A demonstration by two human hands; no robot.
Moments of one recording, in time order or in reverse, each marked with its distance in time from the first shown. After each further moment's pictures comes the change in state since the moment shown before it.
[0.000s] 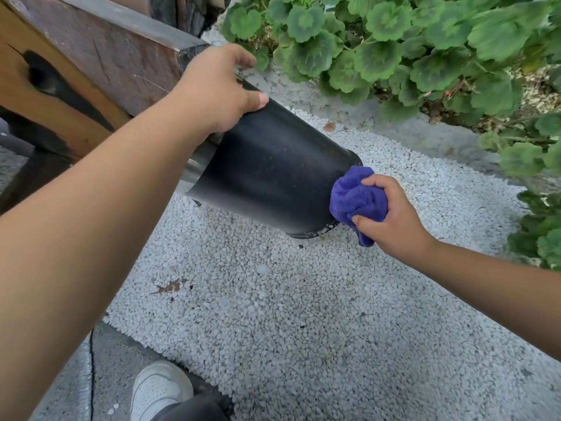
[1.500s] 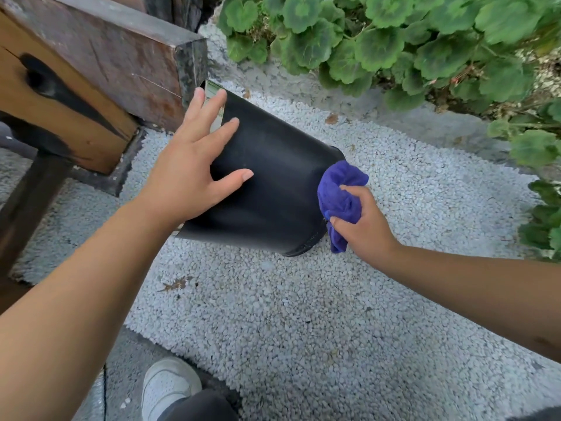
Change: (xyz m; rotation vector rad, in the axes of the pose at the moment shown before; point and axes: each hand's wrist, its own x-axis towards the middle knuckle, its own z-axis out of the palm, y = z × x) left_hand -0.079 -0.068 0.023 0.205 0.029 0.428; right_hand -0.004 0.015 0.049 0.122 0.009 0.201
